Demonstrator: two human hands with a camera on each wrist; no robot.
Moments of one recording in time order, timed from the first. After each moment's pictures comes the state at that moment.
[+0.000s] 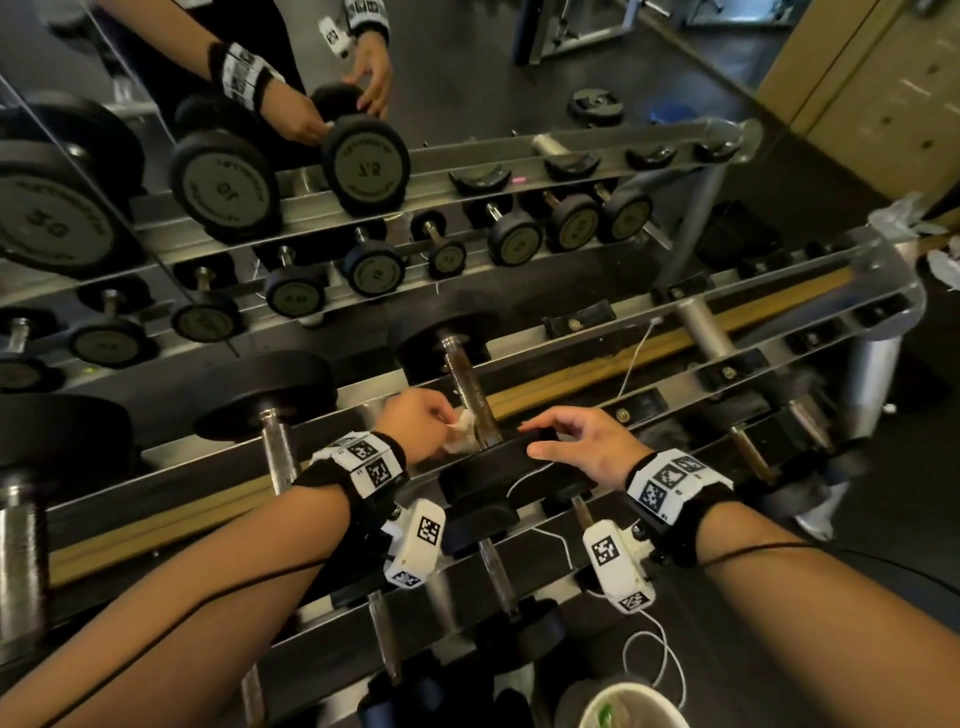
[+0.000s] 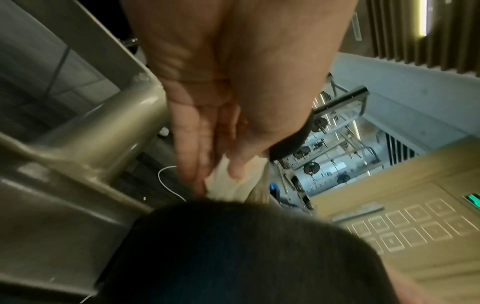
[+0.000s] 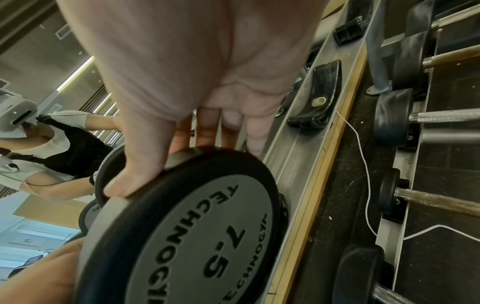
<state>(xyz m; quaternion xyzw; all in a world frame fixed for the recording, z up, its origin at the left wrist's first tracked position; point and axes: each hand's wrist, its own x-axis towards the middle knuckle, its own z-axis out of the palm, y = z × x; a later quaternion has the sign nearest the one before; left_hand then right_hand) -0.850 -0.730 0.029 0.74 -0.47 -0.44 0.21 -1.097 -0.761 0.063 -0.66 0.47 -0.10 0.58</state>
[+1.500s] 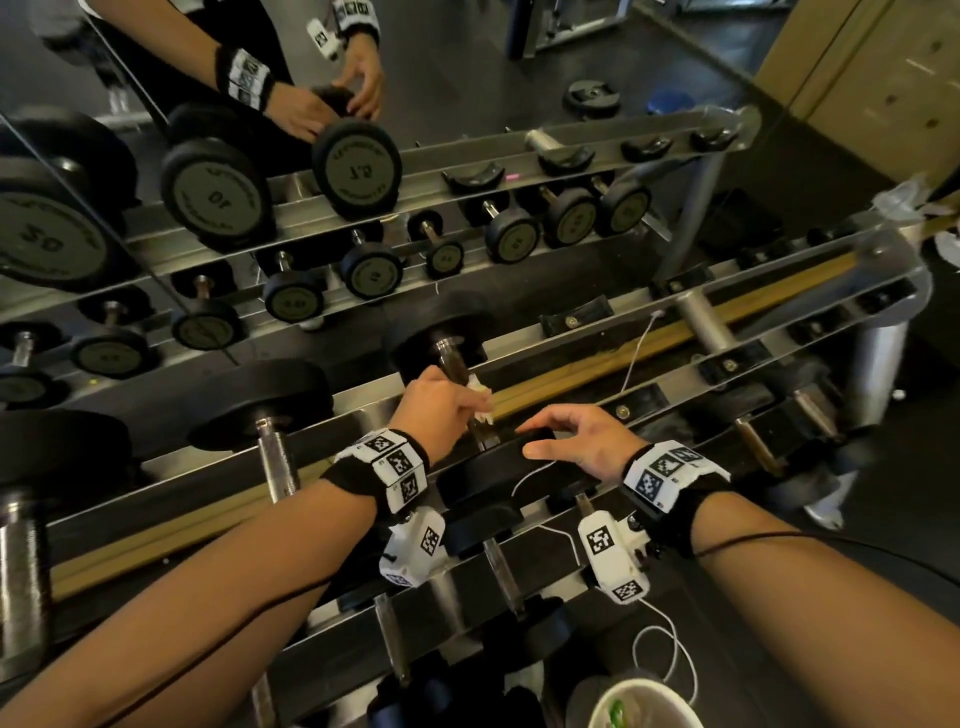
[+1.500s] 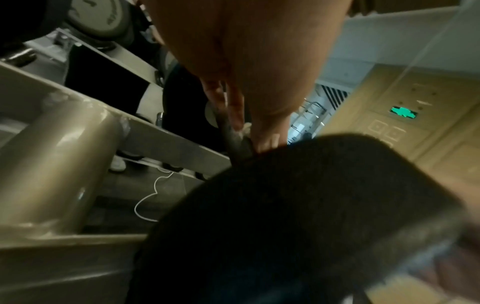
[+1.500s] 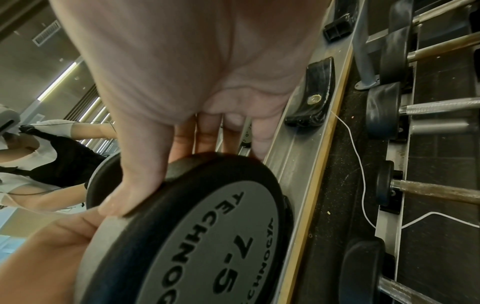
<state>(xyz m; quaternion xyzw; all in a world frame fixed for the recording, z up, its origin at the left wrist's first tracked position) -0.873 -0.741 0.043 0.67 -0.68 -0.22 0.18 -1.097 -0.770 0.057 -0.66 0.46 -0.10 0.58</state>
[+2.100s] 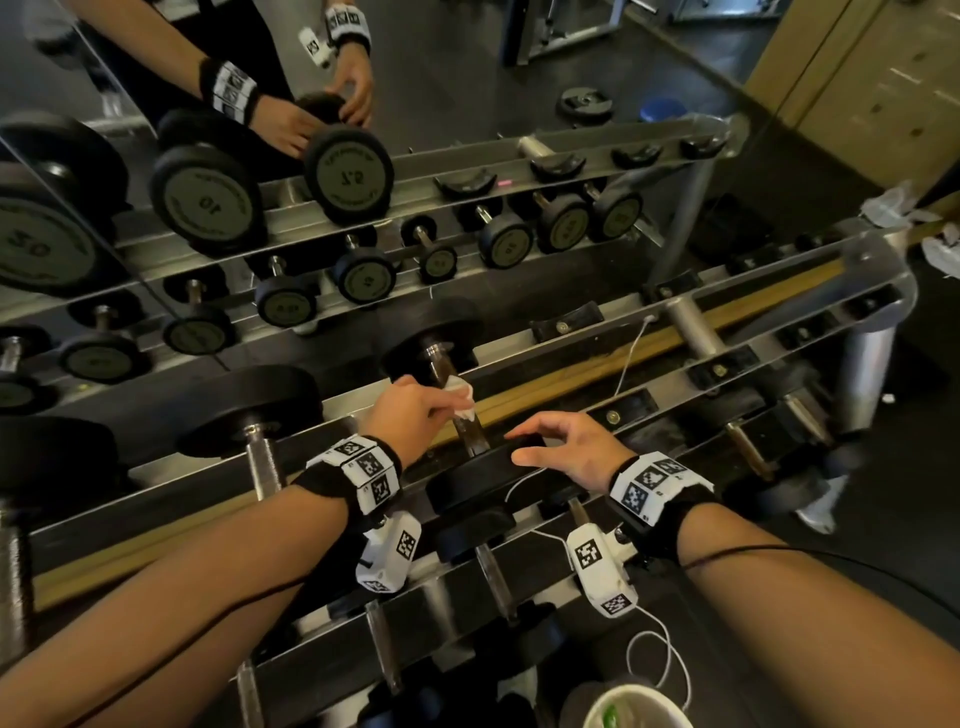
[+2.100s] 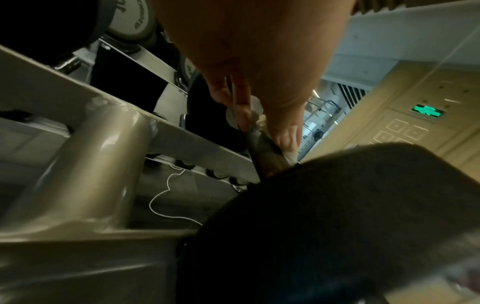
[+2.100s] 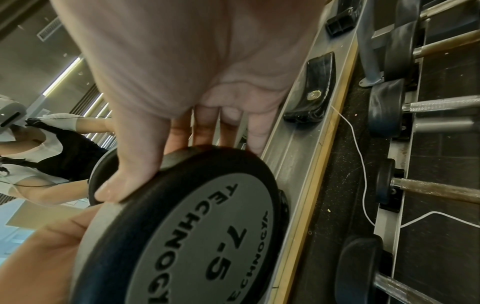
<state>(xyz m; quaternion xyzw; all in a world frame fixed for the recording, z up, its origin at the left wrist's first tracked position) -0.854 -0.738 0.035 0.69 -0.66 -0.22 0.20 -1.099 -0.767 0.055 -0.66 0.46 -0.10 0.58</state>
